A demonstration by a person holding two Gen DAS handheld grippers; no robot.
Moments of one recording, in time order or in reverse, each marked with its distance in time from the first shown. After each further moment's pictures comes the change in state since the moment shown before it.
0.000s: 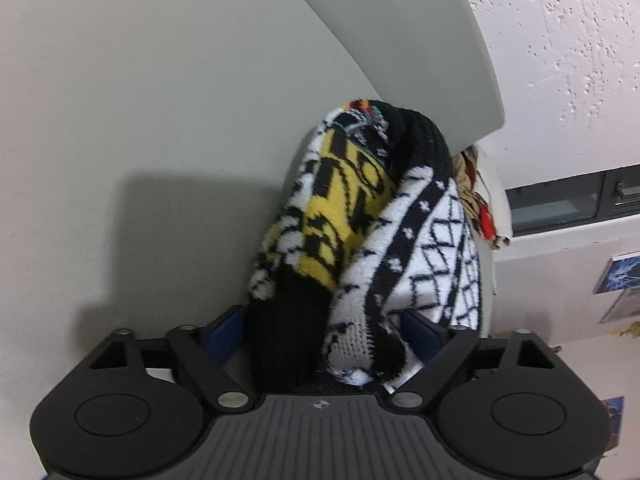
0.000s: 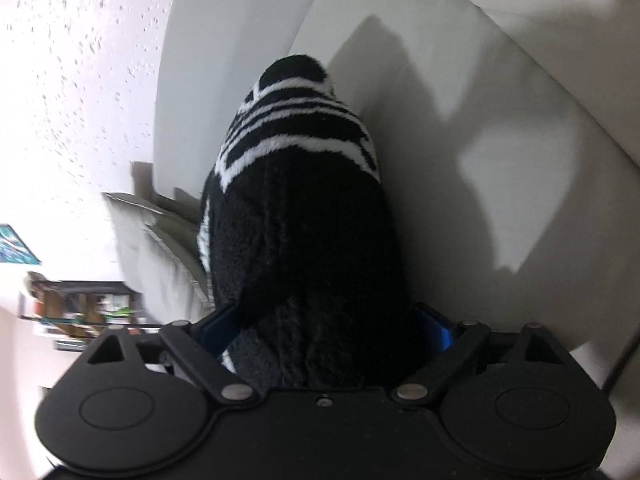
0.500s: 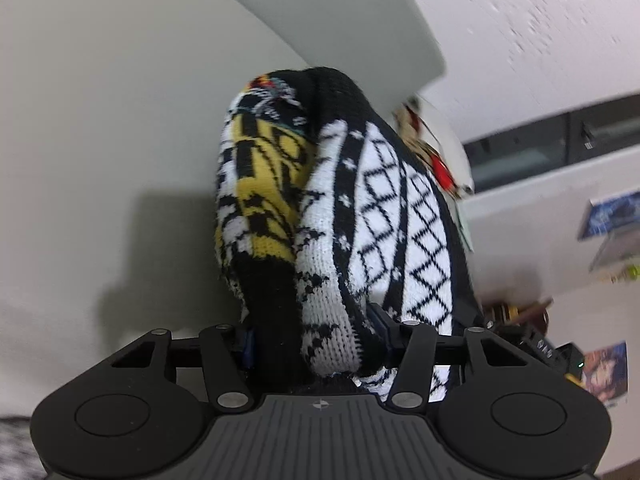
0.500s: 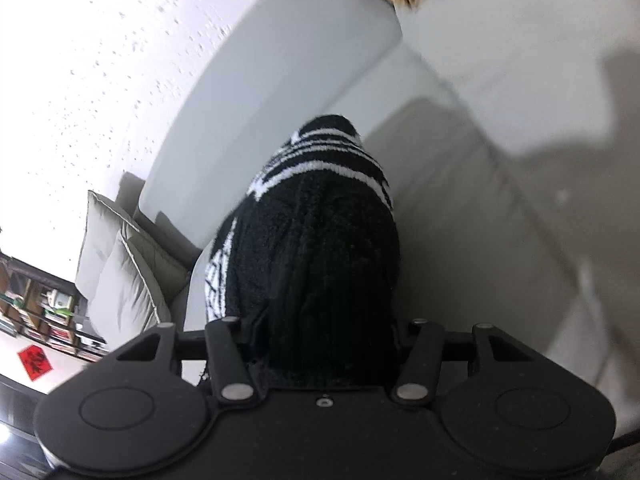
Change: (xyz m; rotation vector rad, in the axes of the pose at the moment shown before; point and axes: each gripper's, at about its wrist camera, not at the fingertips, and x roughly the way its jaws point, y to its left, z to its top) left arm 0.039 -0.079 -0.045 0.179 0.039 -0.050; right arm -0.058 0.065 -0.015 -0.225 -0.241 -0.154
